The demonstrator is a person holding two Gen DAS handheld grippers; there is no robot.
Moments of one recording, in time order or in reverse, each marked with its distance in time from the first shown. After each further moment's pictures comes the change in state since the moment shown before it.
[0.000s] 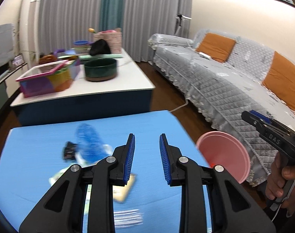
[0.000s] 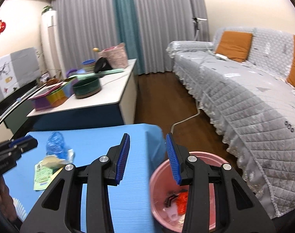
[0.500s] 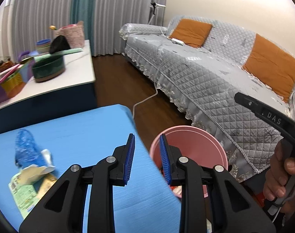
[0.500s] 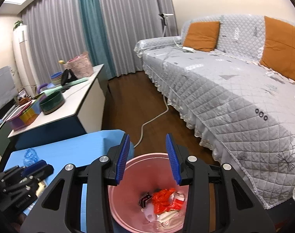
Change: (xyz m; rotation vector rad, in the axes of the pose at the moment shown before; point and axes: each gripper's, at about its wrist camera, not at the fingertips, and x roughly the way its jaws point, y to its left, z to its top) left arm 0.057 -0.124 0.000 0.083 0.067 -0.152; right arm -0.016 -0.106 0.007 0.153 -0.009 -0.166
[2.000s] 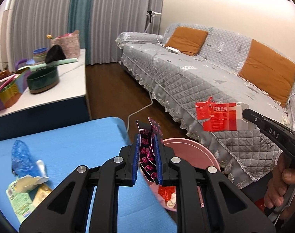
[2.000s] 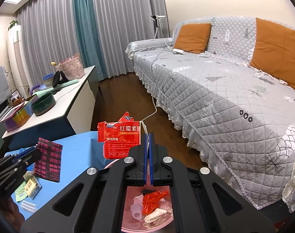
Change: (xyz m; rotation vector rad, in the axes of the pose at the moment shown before) left arm 0.011 -0.032 0.017 0.017 -0.054 -0.030; right arm -0.009 -0.040 0.004 0.022 0.001 -0.085
